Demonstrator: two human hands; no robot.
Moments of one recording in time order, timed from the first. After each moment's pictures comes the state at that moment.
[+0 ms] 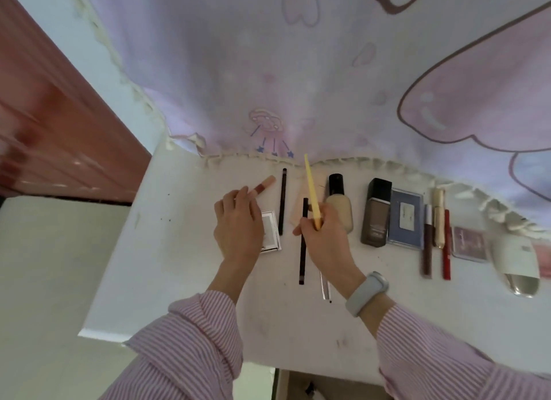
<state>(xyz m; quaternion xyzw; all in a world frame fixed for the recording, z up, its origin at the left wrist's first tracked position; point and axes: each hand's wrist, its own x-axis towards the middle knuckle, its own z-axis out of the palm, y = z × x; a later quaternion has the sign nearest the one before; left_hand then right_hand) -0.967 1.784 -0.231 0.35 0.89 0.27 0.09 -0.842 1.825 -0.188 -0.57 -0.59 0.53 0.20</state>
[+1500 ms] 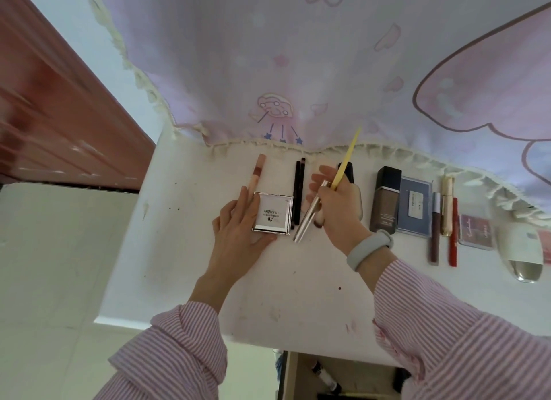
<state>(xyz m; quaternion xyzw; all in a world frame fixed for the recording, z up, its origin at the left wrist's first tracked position) -0.990 1.734 -0.239 0.55 0.80 0.18 0.16 -0.866 1.857 -0.185 -0.59 -0.38 0.64 0.32</state>
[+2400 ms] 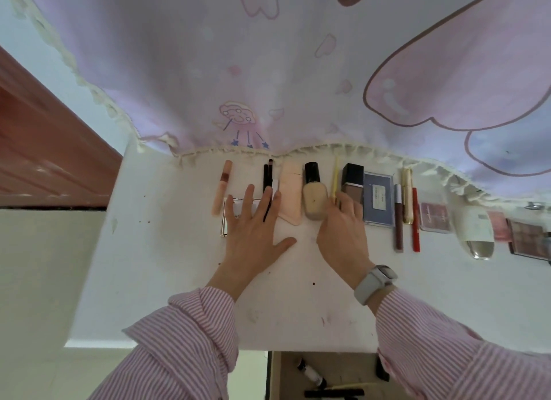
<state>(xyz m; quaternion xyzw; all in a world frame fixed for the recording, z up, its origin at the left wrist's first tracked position) -0.939 1.775 -0.228 0.66 0.75 0.00 0.04 -0.792 1.830 -0.184 -0.60 -0.78 0.18 0.02</state>
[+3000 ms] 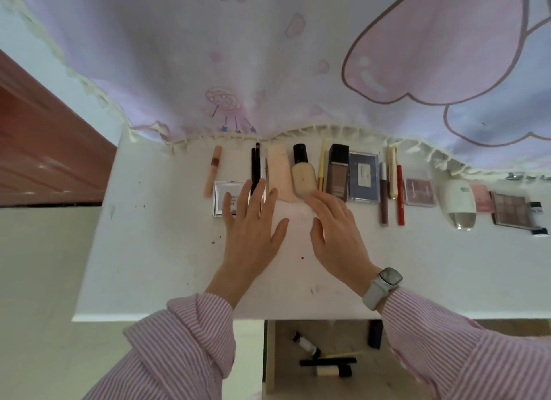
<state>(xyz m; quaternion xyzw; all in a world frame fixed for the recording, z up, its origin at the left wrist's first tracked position) -0.908 1.745 -0.196 0.66 0.74 0.13 0.00 -0.755 1.790 -0.173 -0.46 -0.85 0.21 0.17</state>
